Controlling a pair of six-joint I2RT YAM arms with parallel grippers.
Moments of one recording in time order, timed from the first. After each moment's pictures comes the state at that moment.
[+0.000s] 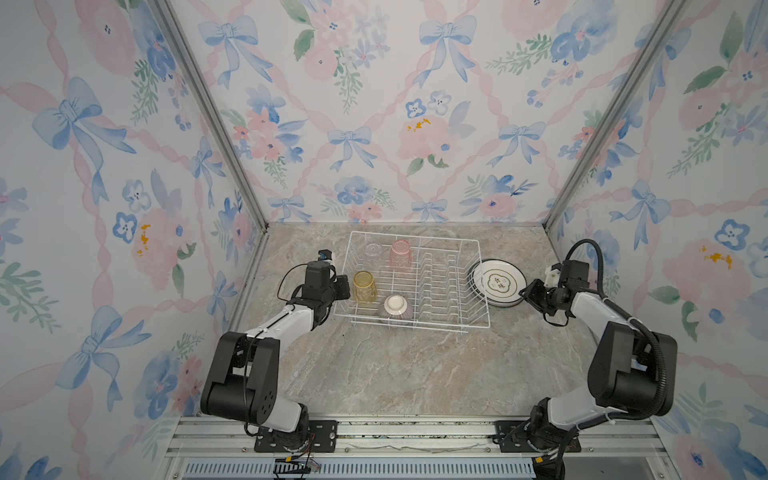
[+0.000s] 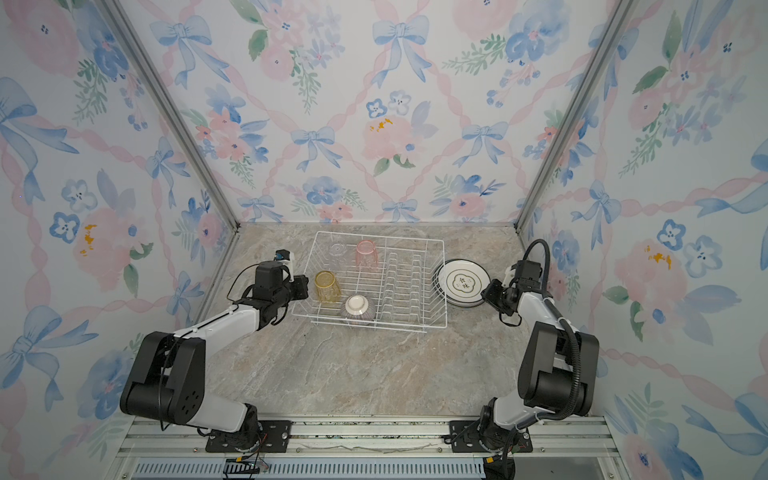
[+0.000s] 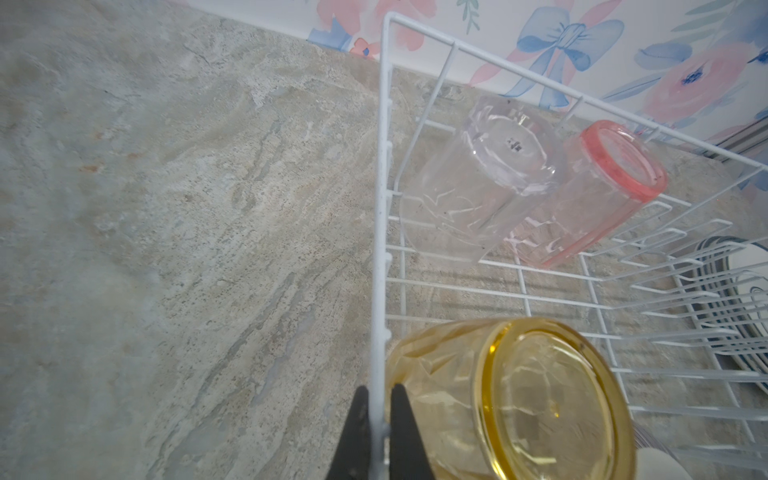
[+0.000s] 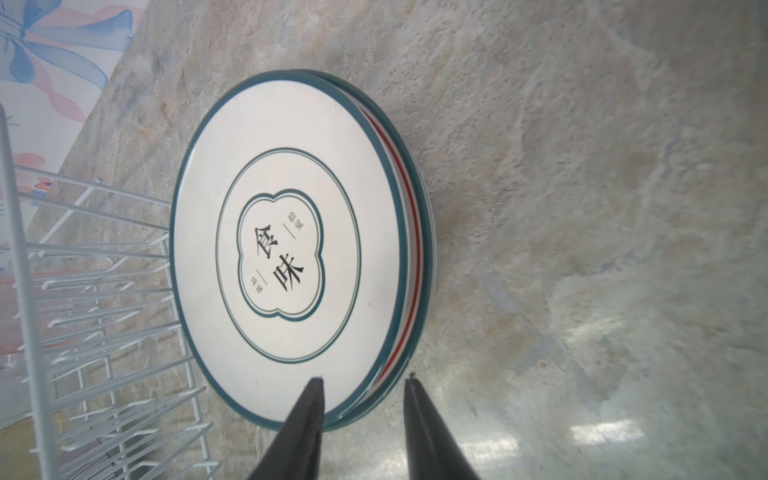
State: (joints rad) left arm -0.18 1.48 0.75 0.11 0.08 -0.30; right arm -0.27 1.55 0.93 -0.37 -0.34 0.37
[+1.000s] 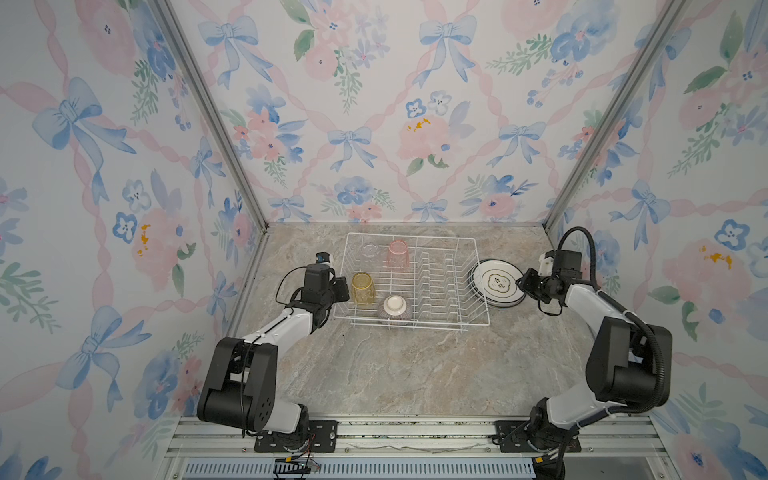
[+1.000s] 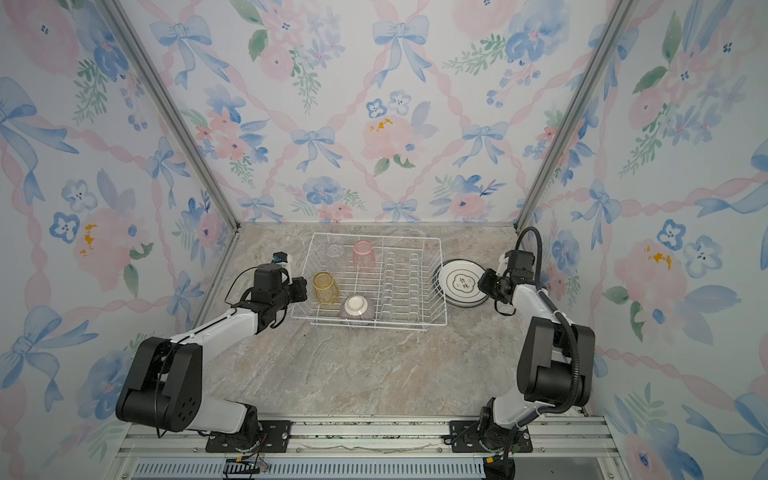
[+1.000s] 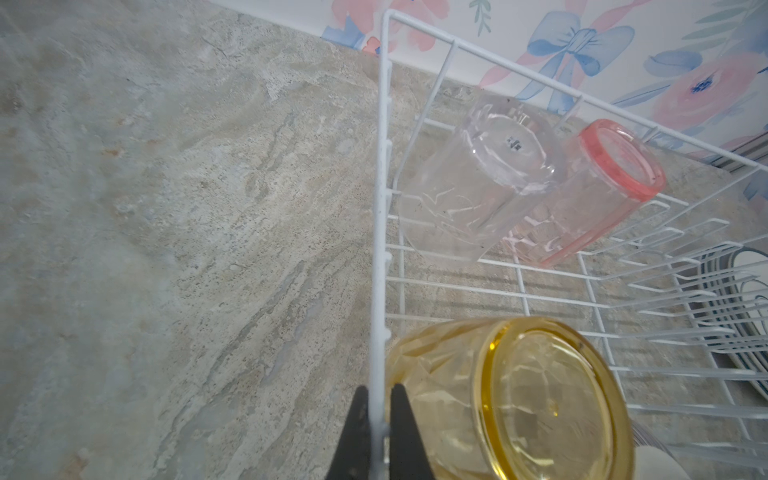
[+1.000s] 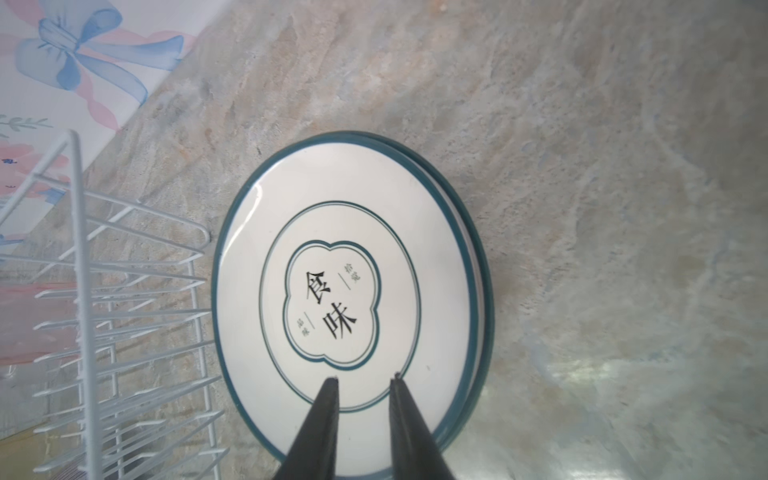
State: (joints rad) left arm -0.18 1.45 0.72 0.10 0.05 -0.32; right arm -0.19 1.56 1.02 -0.34 -0.30 0.33
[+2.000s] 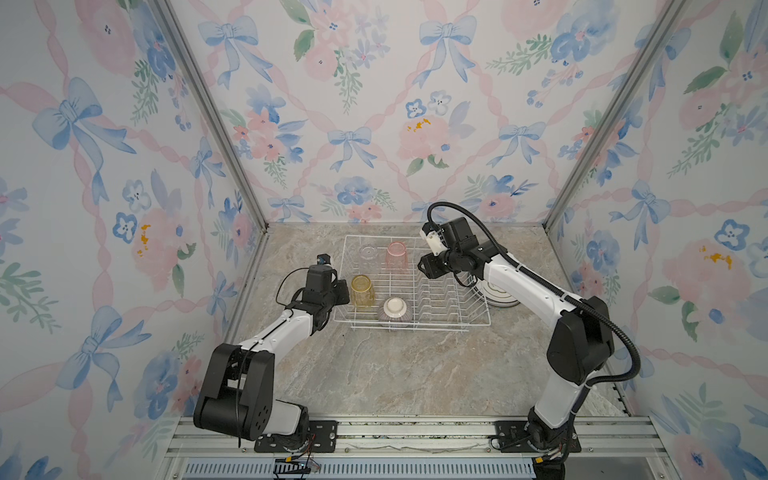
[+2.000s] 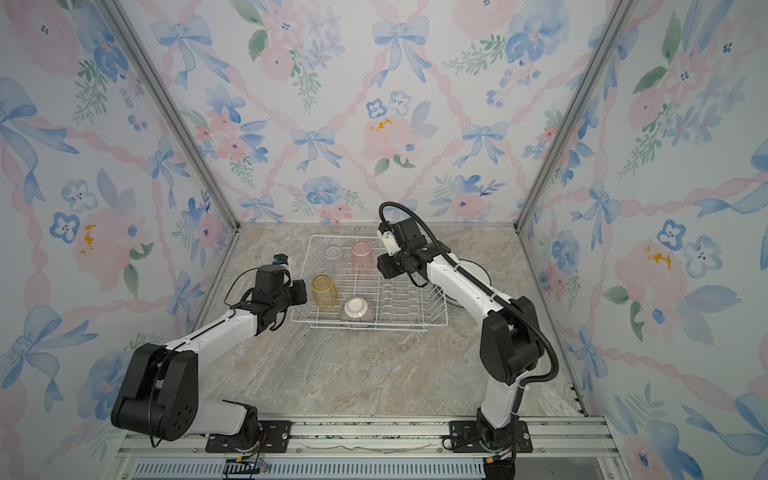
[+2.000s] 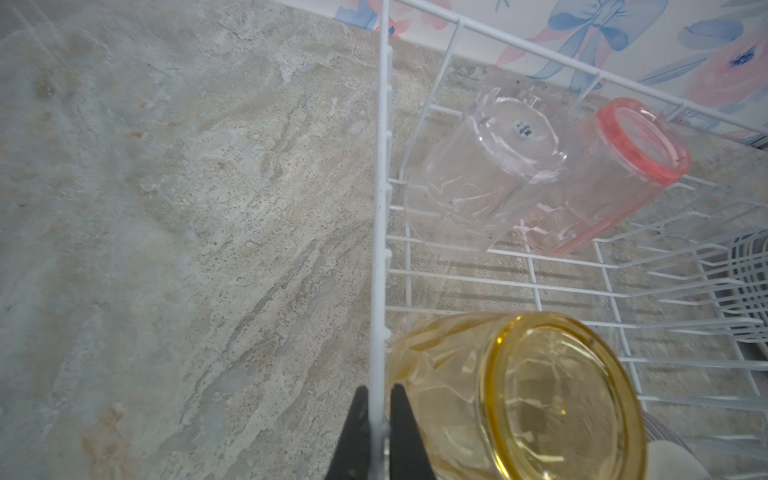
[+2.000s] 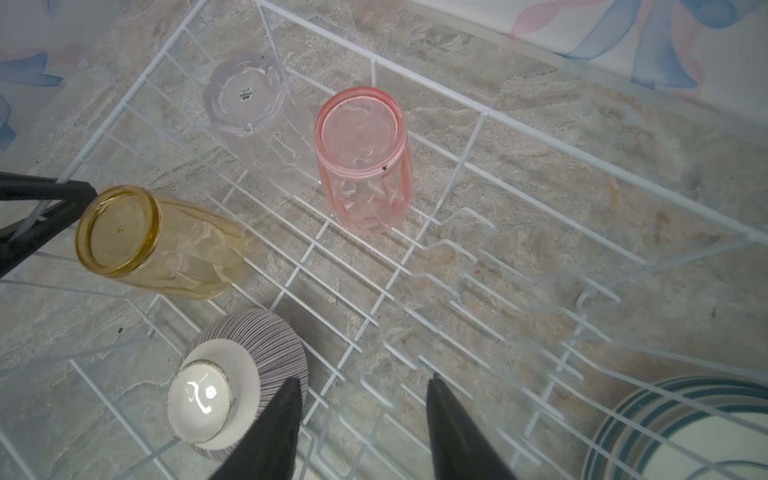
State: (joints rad) left arm -0.21 1.40 0.73 0.00 0.00 -0.32; right arm 0.53 1.85 1.62 -0.61 -0.11 0.04
